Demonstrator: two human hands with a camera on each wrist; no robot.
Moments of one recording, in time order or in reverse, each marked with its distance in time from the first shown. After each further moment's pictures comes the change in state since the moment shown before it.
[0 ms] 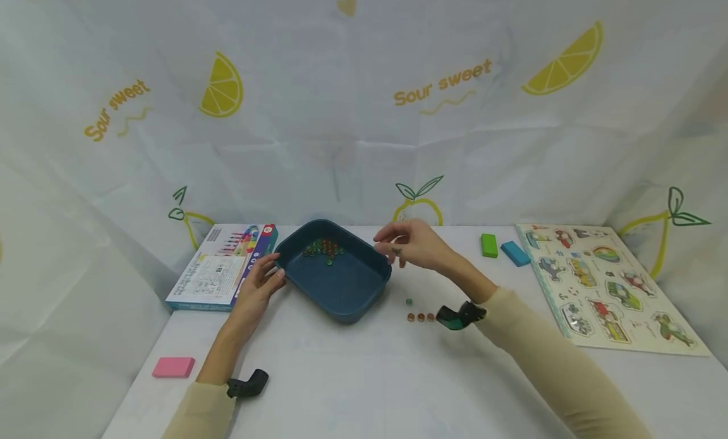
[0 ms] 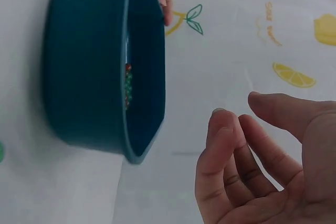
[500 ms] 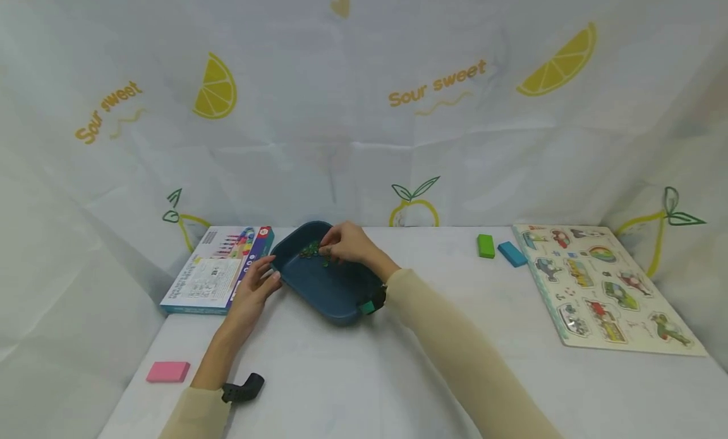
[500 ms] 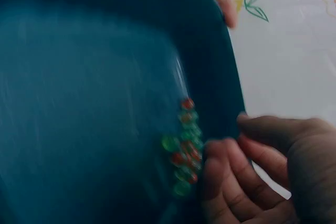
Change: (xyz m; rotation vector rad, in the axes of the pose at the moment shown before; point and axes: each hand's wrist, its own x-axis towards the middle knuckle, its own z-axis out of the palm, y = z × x) left_hand -0.001 0.001 0.000 0.017 -0.010 0.006; right_hand 0.097 0.002 0.080 -0.103 -0.062 0.030
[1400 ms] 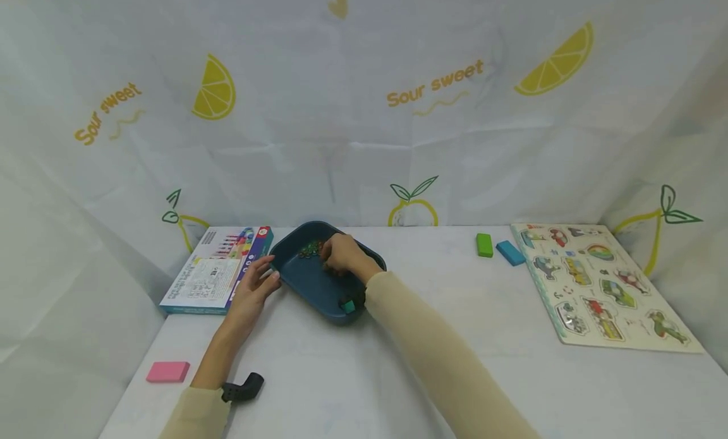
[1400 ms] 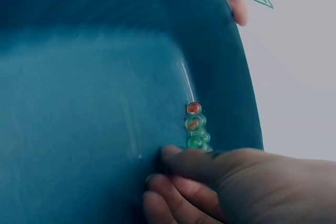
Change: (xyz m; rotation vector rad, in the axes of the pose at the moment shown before) left_hand -0.001 -0.001 0.001 0.002 -0.001 0.010; right_hand 0.013 0.003 0.028 -0.192 -0.034 0.194
